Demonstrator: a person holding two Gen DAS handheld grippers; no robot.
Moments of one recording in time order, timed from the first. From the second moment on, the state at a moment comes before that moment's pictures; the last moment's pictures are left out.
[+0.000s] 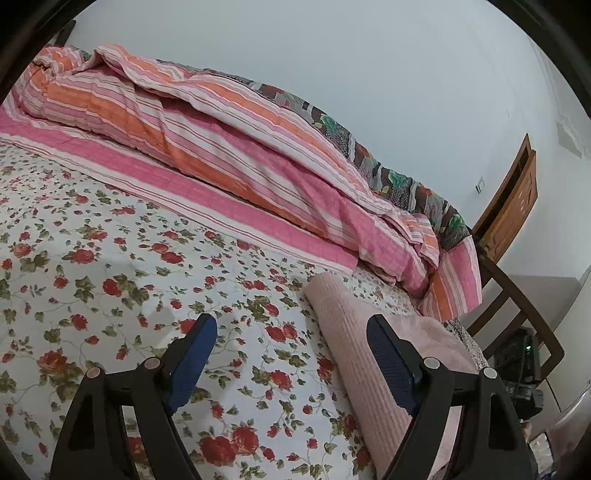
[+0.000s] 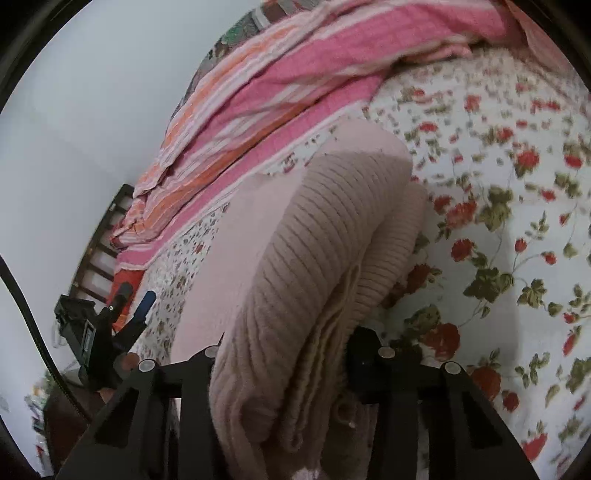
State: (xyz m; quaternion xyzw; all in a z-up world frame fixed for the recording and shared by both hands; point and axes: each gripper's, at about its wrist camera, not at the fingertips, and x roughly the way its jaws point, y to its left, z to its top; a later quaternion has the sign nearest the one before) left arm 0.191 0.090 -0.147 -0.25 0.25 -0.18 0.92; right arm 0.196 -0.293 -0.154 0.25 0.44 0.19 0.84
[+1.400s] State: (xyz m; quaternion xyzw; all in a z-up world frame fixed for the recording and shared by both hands) left arm 0.172 0.060 -0.152 -0.11 0.29 -0.24 0.92; right arm 0.222 -0.232 -0.134 0.15 0.35 0.16 0.91
